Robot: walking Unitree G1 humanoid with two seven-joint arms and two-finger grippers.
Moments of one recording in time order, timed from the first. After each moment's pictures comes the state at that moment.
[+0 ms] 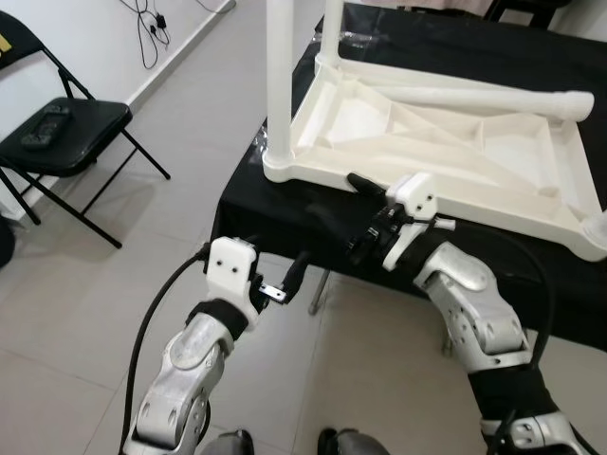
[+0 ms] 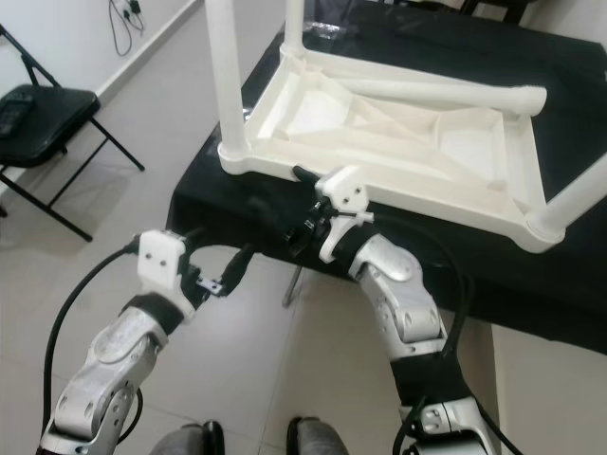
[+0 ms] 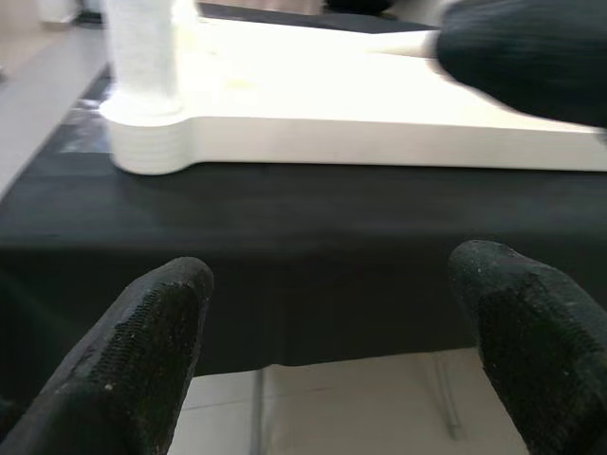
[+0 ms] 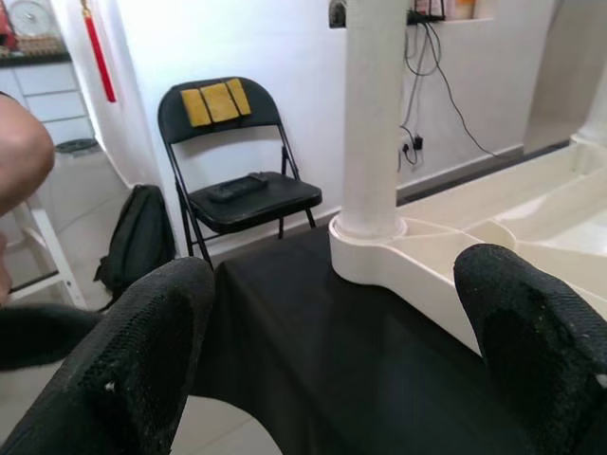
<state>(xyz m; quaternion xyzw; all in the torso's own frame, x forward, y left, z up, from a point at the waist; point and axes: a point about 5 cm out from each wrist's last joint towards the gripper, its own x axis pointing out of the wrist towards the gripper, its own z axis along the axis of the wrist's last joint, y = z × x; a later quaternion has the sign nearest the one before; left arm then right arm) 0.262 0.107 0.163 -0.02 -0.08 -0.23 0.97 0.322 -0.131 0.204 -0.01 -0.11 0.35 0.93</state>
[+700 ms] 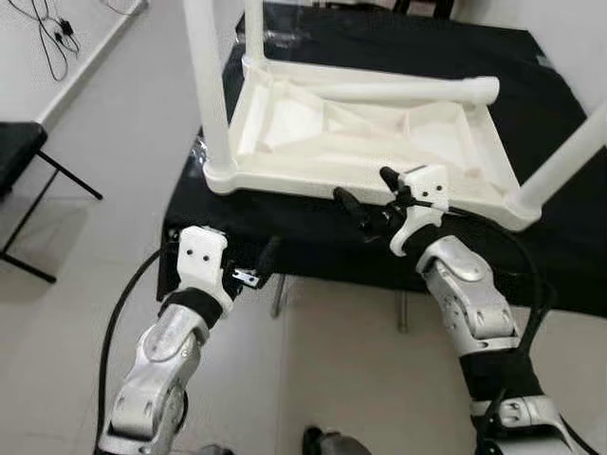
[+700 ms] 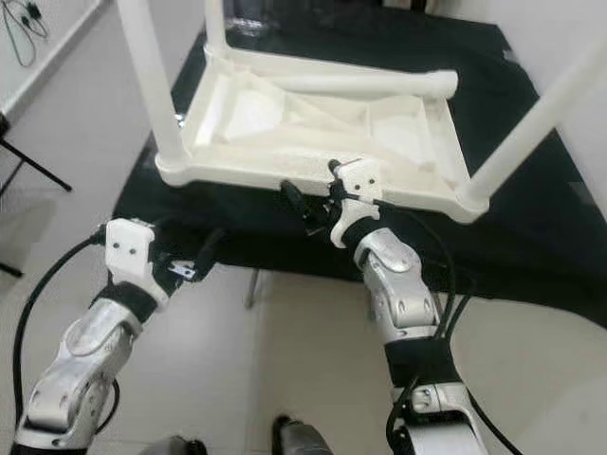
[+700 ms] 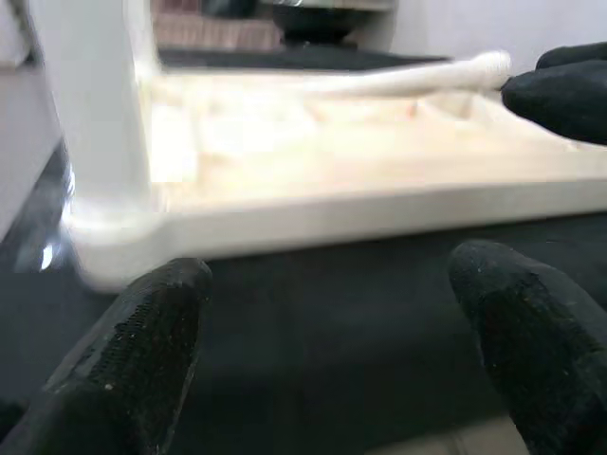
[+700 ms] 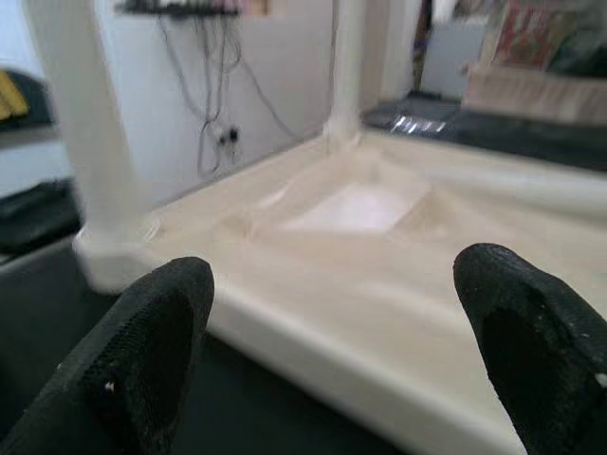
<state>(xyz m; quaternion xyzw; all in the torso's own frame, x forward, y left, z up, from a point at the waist) 0.265 0.133 0.178 0.00 -0.11 -0.19 0.98 0.344 -0.140 0.208 -0.03 -0.11 0.24 0.97</state>
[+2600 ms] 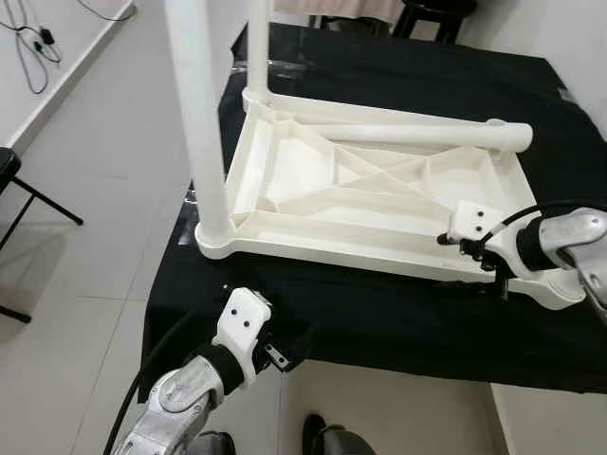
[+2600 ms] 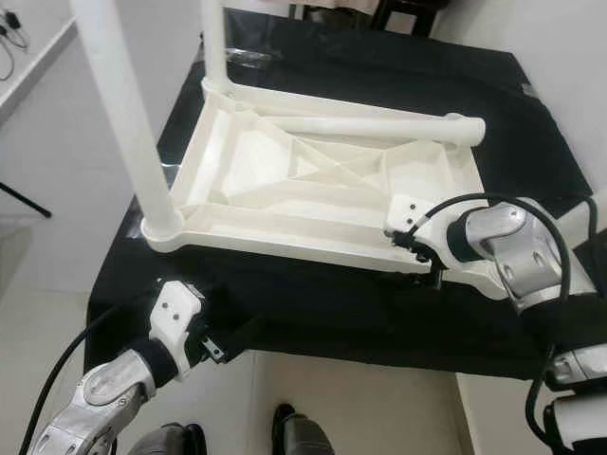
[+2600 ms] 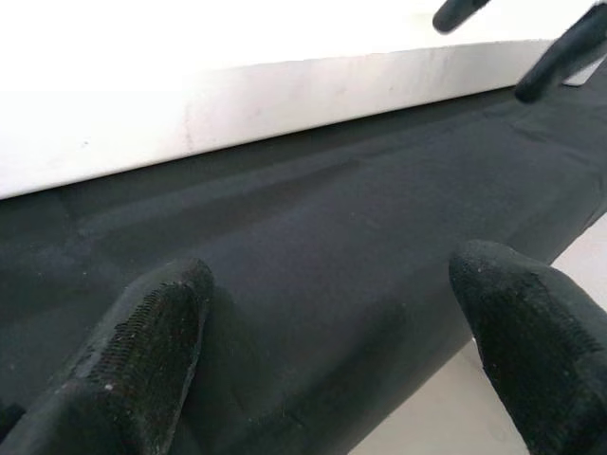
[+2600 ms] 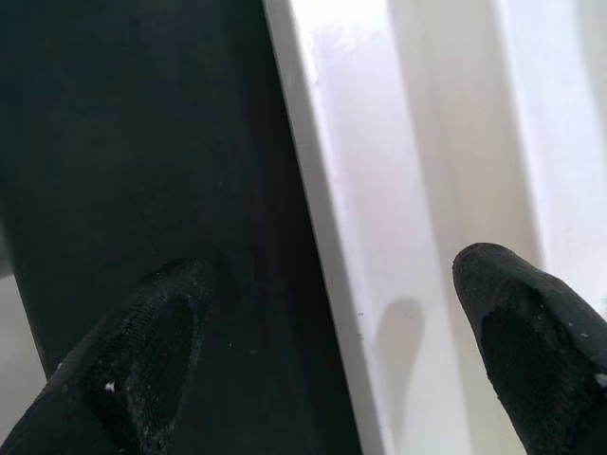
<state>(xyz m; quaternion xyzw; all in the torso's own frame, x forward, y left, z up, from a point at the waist) 0.226 0.091 0.122 0.01 0.00 -0.37 0.93 0.316 -0.261 0.218 -0.40 0.29 0.42 0.76</state>
